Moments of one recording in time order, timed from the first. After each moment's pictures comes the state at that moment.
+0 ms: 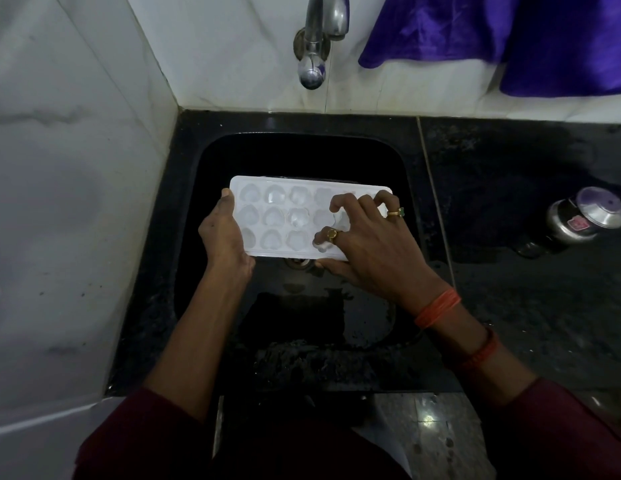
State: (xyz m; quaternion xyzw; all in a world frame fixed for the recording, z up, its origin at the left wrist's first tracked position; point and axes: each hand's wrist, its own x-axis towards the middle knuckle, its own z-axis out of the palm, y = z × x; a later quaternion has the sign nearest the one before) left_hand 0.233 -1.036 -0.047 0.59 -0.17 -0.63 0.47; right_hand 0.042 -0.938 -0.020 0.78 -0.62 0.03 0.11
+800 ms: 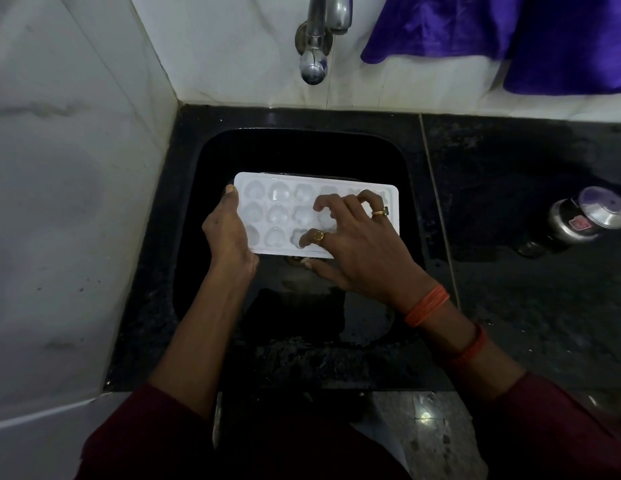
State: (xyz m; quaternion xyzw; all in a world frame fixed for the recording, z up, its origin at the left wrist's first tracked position) left_hand 0.226 -1.034 -0.048 0.59 -0.17 -0.63 0.47; right_hand 0.054 -0.942 -0.021 0.80 -0.60 0.03 0.06
